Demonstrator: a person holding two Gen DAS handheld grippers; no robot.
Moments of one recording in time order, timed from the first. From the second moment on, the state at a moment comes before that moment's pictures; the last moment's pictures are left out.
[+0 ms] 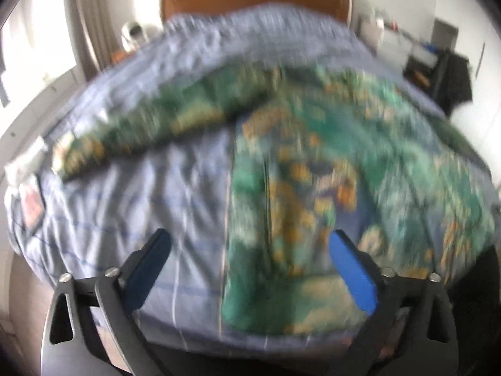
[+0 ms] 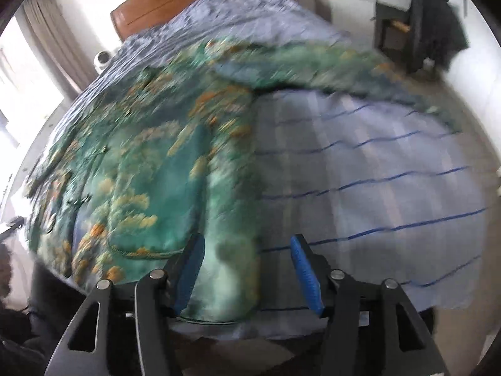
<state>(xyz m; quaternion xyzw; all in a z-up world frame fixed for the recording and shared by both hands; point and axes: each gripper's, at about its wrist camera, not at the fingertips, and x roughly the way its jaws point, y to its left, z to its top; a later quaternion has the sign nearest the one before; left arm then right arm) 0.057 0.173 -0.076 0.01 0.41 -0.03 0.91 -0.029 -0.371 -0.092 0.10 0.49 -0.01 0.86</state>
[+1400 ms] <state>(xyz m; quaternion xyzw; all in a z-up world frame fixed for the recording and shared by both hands) 0.122 0.043 -0.076 -0.02 0.41 -0.05 0.91 0.057 -0.580 -0.045 0.36 0.20 -0.16 0.90</state>
